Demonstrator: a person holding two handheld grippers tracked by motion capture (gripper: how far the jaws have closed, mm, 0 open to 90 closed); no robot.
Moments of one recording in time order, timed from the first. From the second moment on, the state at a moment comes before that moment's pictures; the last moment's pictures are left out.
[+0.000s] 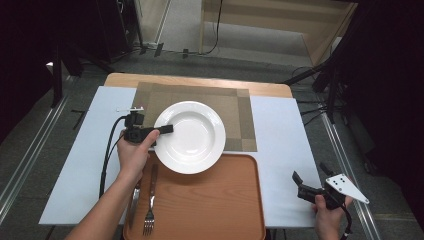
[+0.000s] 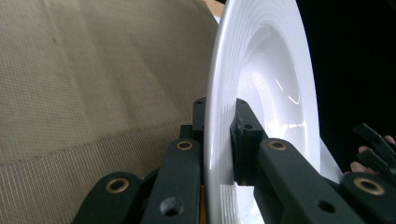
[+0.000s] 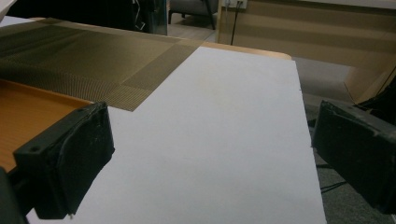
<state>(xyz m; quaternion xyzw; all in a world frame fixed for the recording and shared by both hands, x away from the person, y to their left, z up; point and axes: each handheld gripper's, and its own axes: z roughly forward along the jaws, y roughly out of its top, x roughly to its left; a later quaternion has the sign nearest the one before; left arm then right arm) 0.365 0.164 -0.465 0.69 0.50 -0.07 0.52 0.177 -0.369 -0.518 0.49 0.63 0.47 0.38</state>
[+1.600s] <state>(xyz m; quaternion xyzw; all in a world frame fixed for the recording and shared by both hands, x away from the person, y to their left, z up) 0.264 0.152 -0.496 0.74 0.44 -0.15 0.49 0.176 -0.368 -0.518 0.50 0.63 0.46 0.38</state>
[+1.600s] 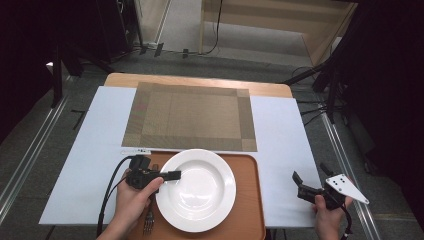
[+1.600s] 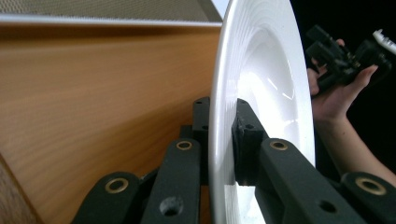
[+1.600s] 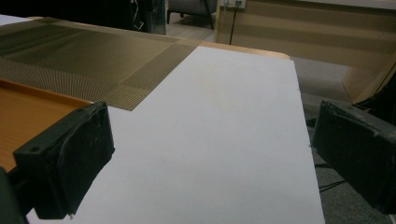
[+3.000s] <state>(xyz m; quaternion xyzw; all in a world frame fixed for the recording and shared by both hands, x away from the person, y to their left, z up) 0.272 0.140 -0.499 0.81 0.45 -0.04 0.38 0.177 -0.368 -0.519 0.50 0.63 0.46 0.38</state>
